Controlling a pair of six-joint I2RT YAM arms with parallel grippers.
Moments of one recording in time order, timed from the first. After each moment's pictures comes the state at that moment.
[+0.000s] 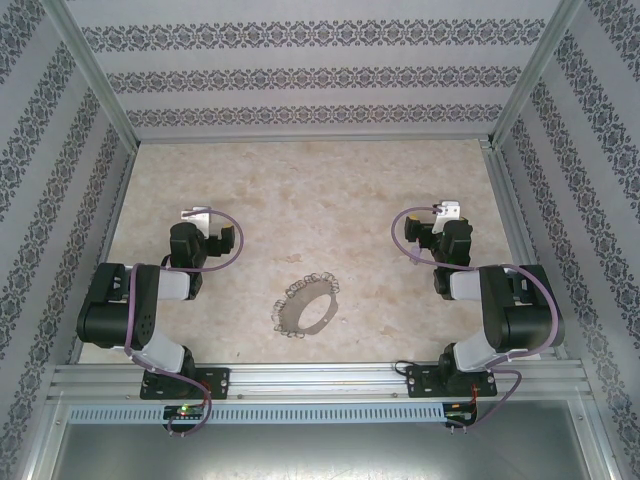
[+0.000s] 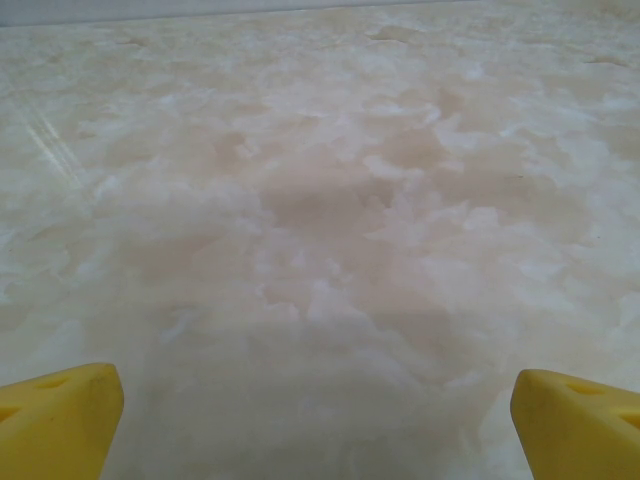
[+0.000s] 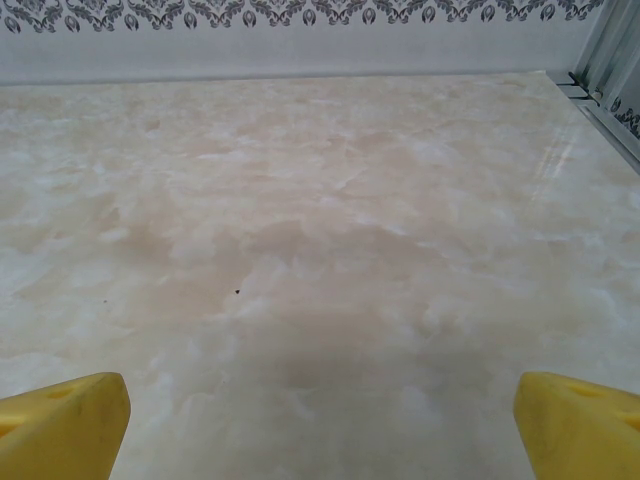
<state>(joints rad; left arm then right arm) 0.01 1.56 0.41 0.72 -0.02 0.02 0.00 1.53 0.38 0.80 0.01 0.04</state>
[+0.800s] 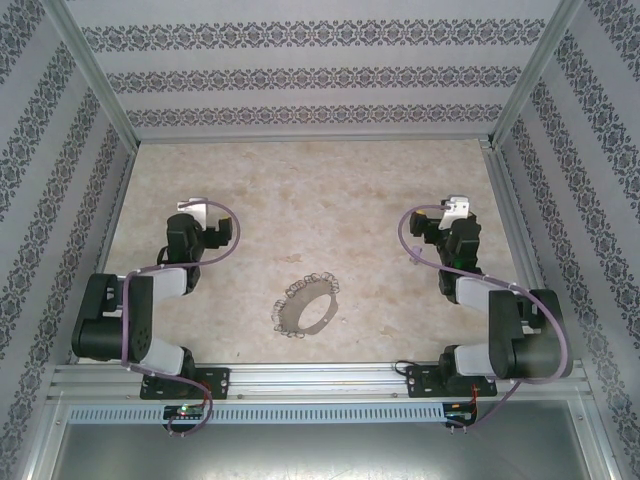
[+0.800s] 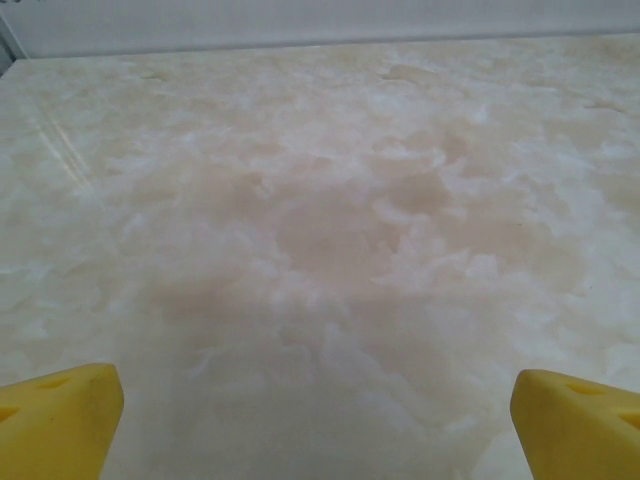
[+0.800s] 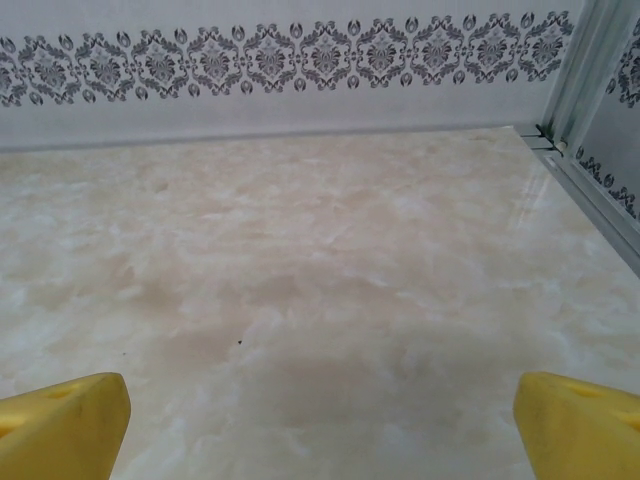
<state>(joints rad) 0.01 1.46 0.48 0.55 -0.05 0.00 -0.01 1.35 0.38 0.70 0.02 0.07</state>
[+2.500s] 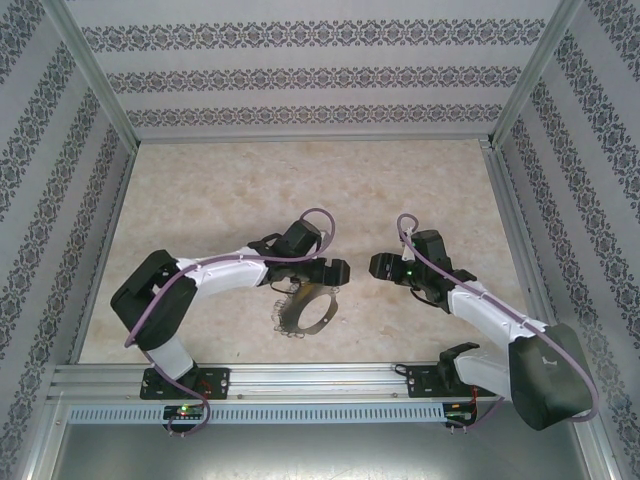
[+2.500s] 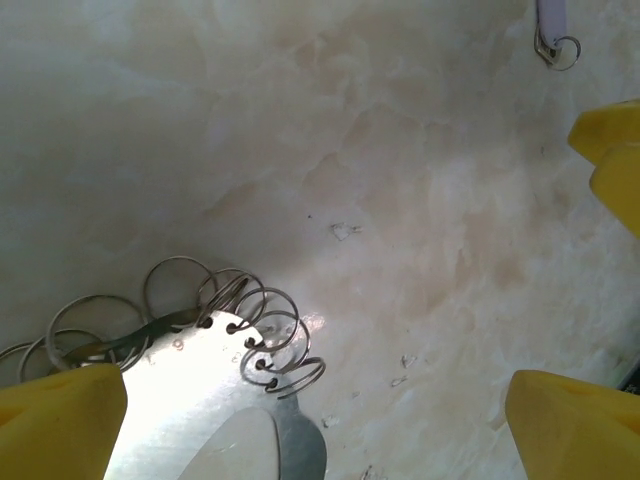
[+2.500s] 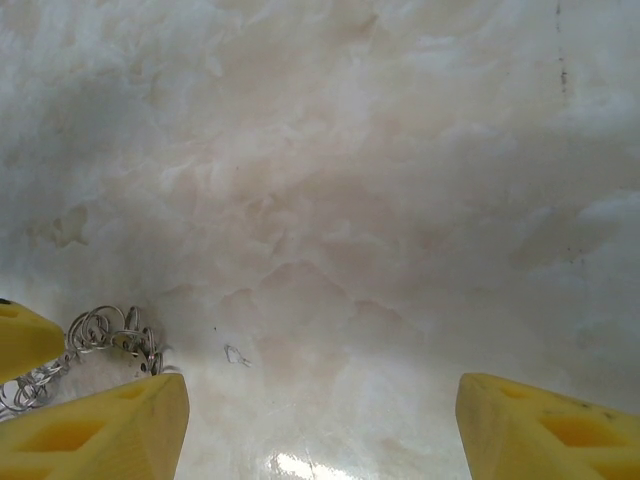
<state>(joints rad) -0.76 1.69 0.97 -0.20 0.29 -0.69 0.31 1.13 0.45 -0.15 -0.27 0.52</state>
